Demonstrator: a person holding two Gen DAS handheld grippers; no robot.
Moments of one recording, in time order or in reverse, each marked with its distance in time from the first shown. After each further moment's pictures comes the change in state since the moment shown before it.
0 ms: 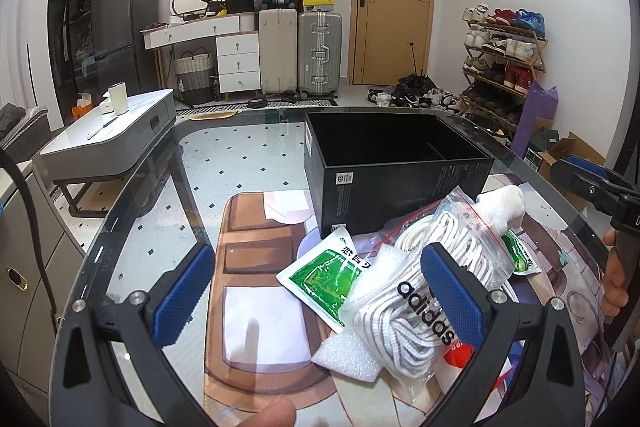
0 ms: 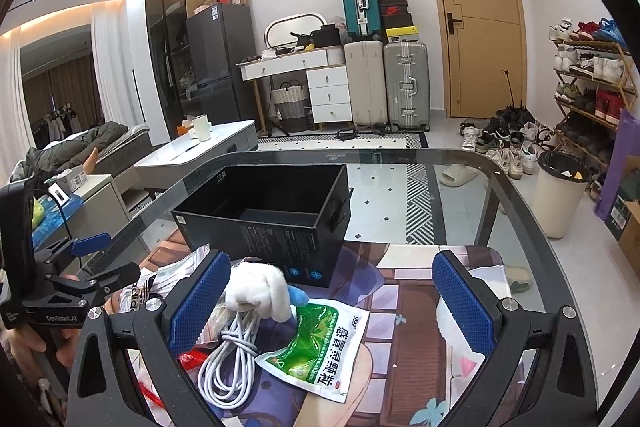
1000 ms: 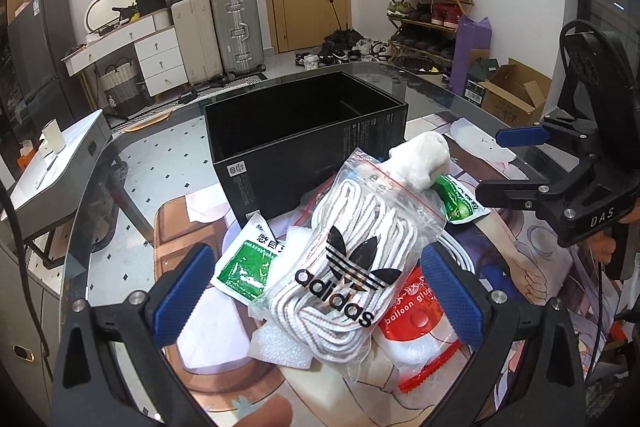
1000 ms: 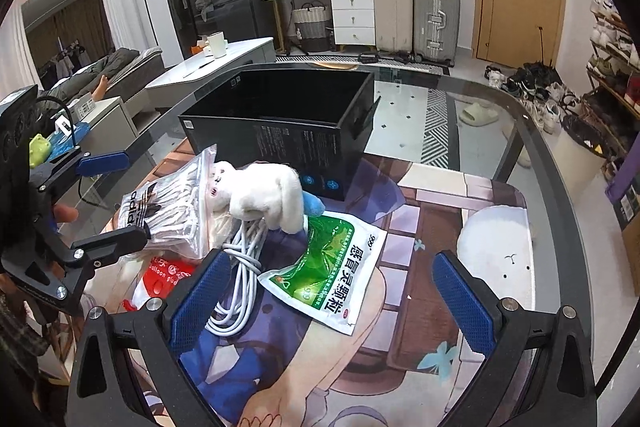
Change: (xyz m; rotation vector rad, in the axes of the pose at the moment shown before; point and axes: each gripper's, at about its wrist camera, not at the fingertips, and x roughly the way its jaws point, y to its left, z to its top) left arm -0.001 -0.046 0.009 0.260 0.139 -0.181; right arm 0.021 -0.008 -0.019 -0.035 0.311 0.039
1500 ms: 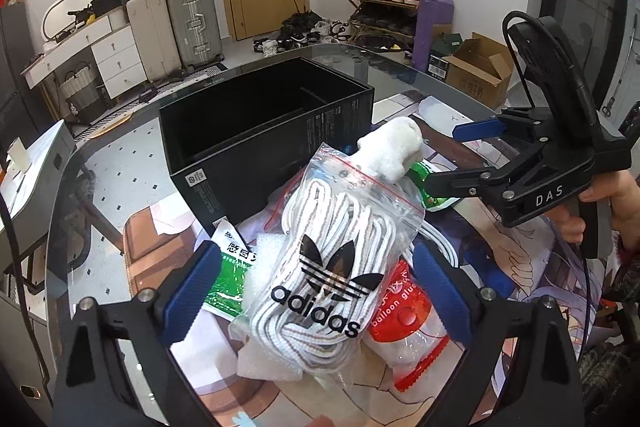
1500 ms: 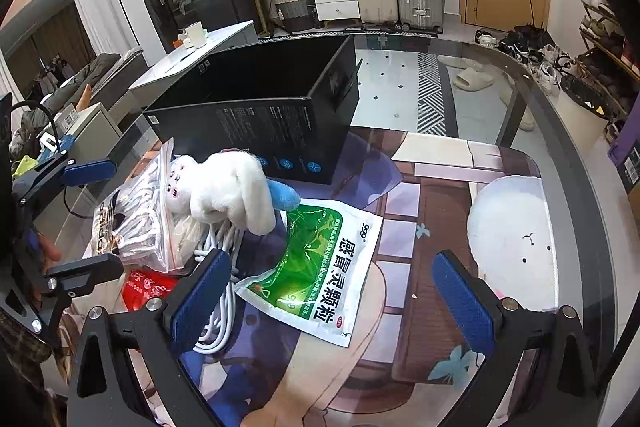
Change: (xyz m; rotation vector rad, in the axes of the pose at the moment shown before) left arm 0.010 -0.004 0.011 0.090 0.077 -0.121; right arm 0.033 -0.010 0.005 0.075 0.086 -0.013
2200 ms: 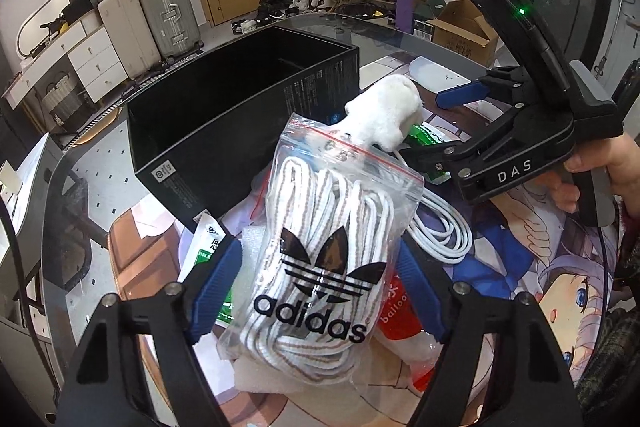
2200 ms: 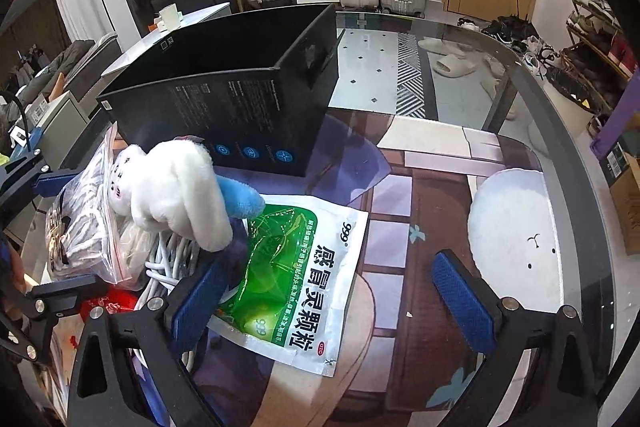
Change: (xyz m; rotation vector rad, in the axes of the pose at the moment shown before) left arm 0.023 -0.006 0.001 0.108 0.097 -0.019; right arm 0.033 0.001 0.006 -0.014 0.052 -0.113
